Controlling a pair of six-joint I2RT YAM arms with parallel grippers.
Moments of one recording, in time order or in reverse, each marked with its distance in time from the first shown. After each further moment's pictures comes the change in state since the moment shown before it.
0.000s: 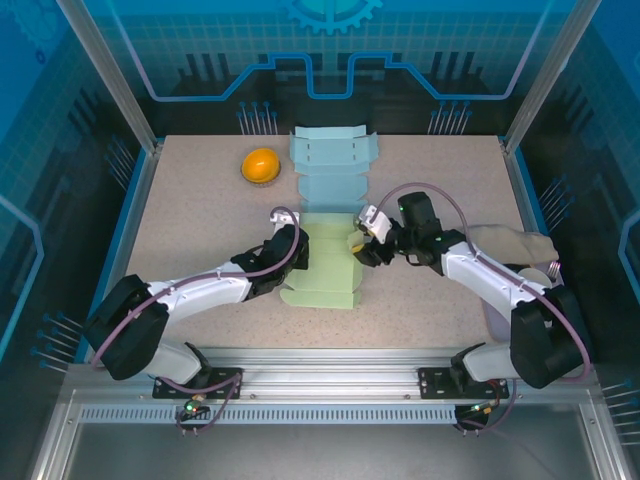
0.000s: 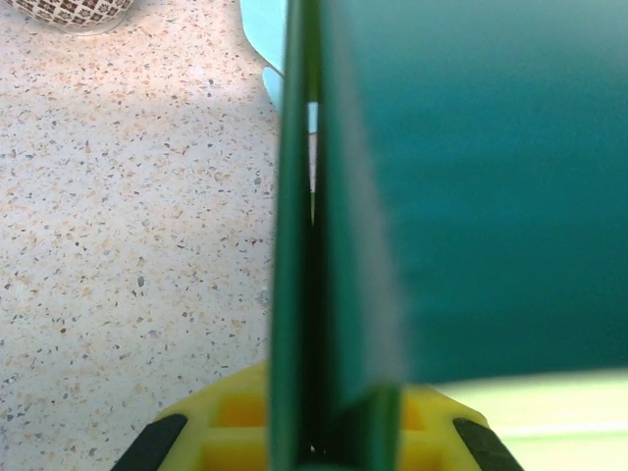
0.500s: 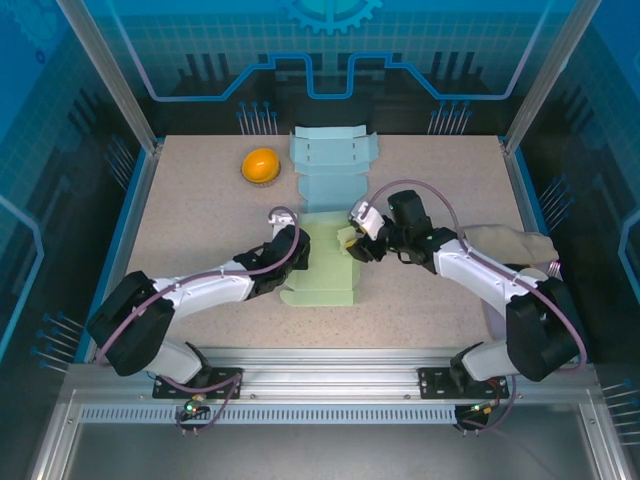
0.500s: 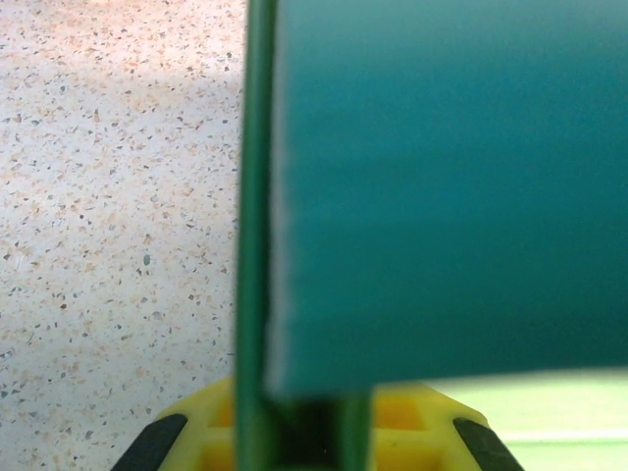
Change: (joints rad) left arm 0.003 0.033 0.001 -0.014 -0.012 -0.063; right arm 0.056 0.047 0.033 0.050 0.093 0.081
